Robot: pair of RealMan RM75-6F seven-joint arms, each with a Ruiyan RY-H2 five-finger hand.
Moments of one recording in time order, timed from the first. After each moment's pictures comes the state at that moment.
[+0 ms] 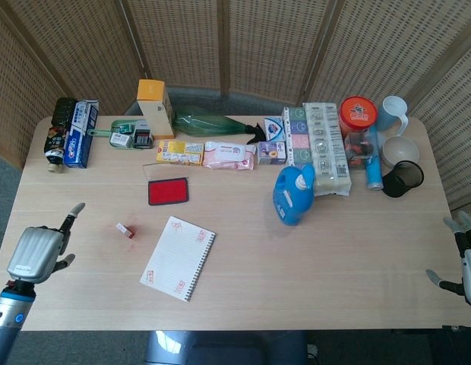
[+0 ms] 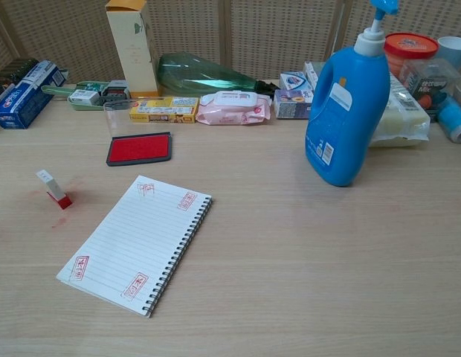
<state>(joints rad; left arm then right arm) -0.22 -1.15 -0.07 -1.70 1.55 1.34 0.27 0.05 -0.97 0.11 -1.76 -1.35 1.45 -0.03</state>
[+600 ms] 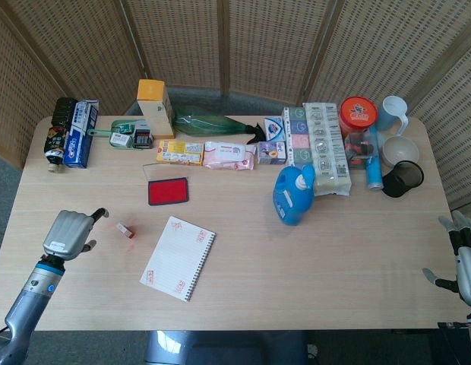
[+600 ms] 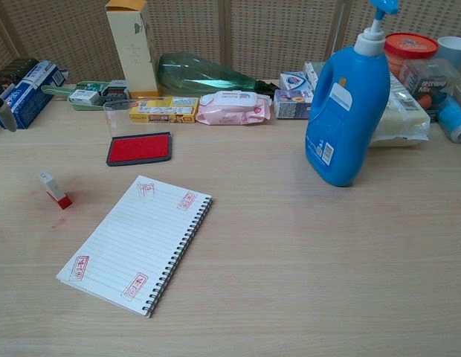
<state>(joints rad) -0.36 -1.32 -0.10 -1.46 1.45 1.16 0.27 0.06 -0.99 0.12 -1.75 -1.33 1.43 -0.07</state>
